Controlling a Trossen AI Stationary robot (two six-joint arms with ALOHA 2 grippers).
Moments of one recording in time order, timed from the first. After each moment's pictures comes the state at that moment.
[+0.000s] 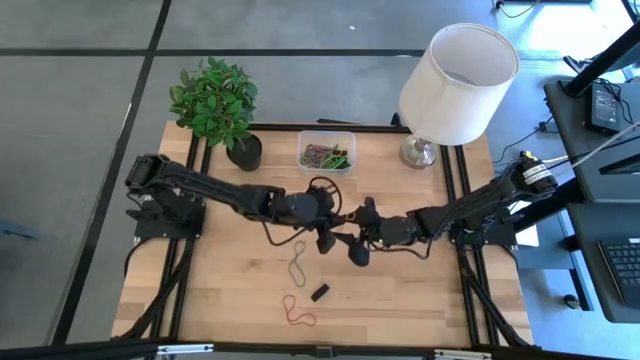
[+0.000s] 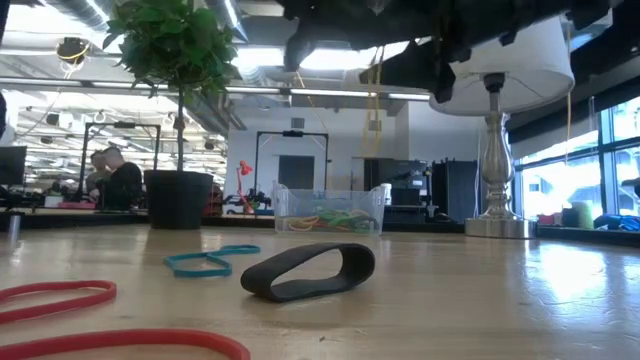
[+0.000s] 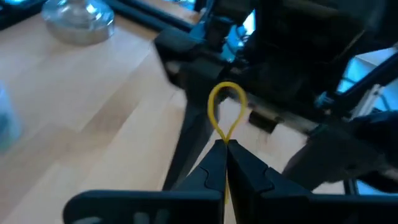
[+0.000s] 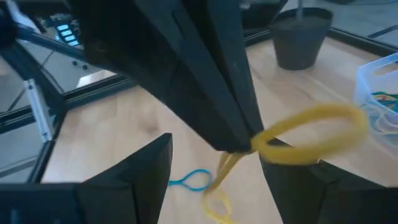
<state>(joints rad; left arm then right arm) -0.16 1.65 1.26 -0.11 -0.25 -0.51 0.34 1.49 0.76 0.38 0.51 0.44</state>
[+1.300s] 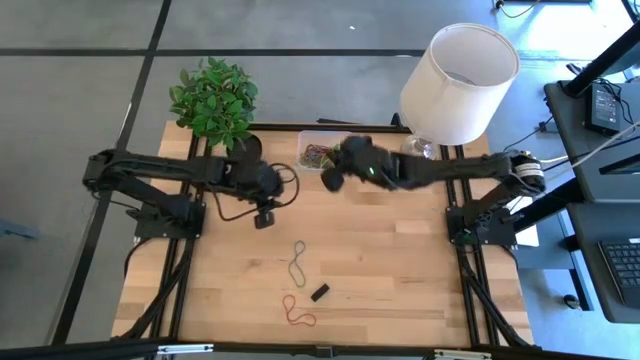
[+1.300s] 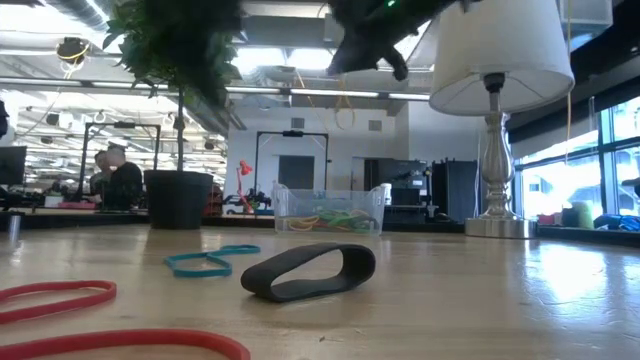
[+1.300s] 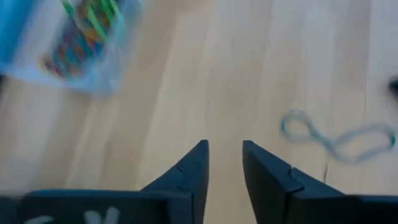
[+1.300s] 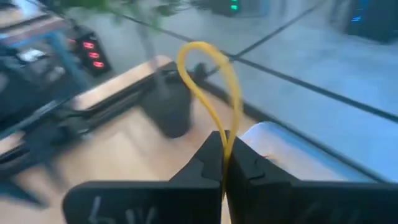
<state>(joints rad) 0.02 1.25 1.04 -0.78 -0.13 -0.16 -0.08 1.55 1.19 -0.04 0.51 0.39</state>
